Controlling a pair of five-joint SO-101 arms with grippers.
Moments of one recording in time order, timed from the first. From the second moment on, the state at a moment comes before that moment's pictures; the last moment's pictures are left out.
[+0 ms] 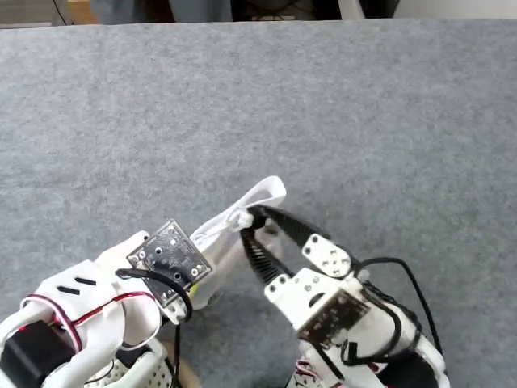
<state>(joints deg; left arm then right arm) 35.6 -73.7 34.1 92.7 -17.5 -35.3 -103.0 59.6 59.8 26.0</state>
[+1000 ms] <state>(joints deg) 36.7 -74.5 27.7 98.2 -17.5 -10.6 -103.0 52.6 69.8 55.2</state>
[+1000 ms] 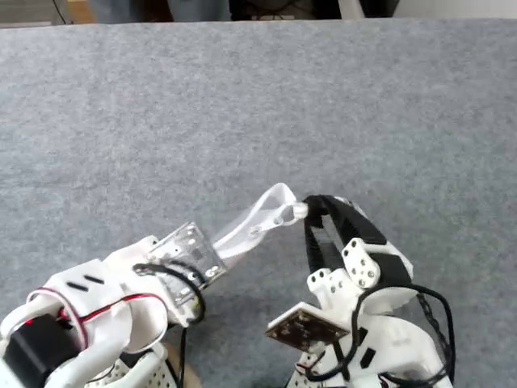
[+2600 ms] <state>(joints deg) 17.8 -69.1 40.3 70.9 -15.9 2.3 -102.5 82.9 21.7 38.2</state>
